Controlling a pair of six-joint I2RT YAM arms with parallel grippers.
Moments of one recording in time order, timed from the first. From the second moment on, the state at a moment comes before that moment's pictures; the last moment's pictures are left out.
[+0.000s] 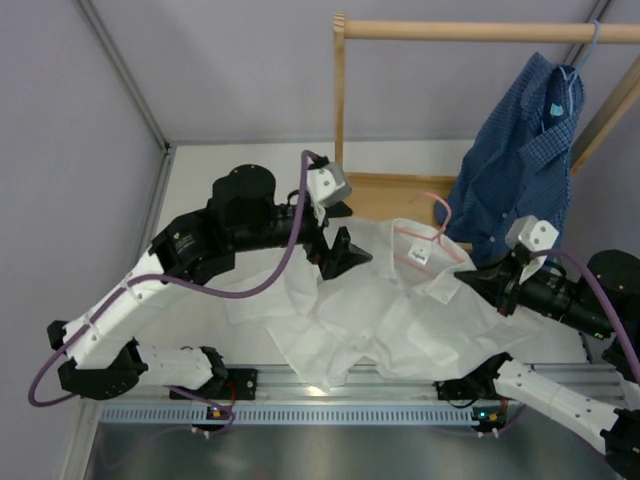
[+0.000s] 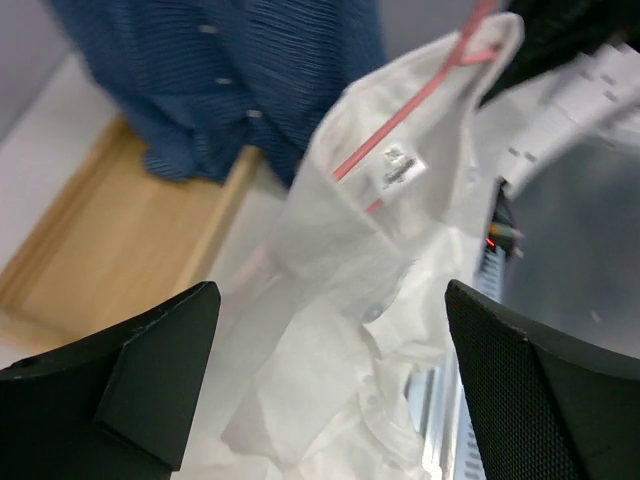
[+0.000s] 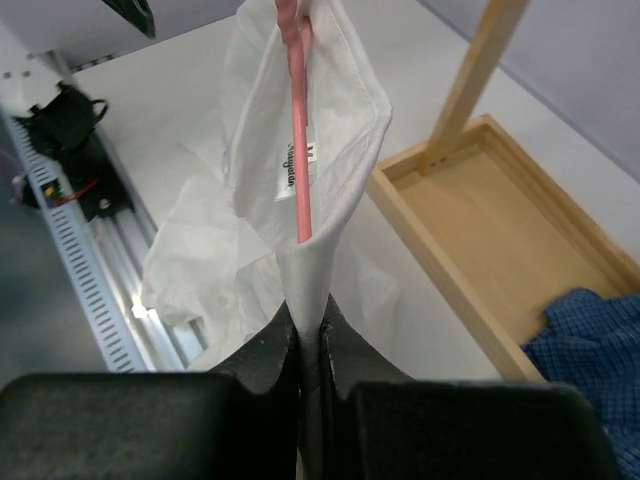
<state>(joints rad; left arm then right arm) -1.00 1.27 1.69 -0.70 0.40 0.05 0.78 0.59 1.40 -1.05 -0.20 -0.11</state>
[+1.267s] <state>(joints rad) -0.92 0.52 0.92 -0.66 -0.62 -0.25 0.84 0.66 1.04 -0.42 0.54 0.08</state>
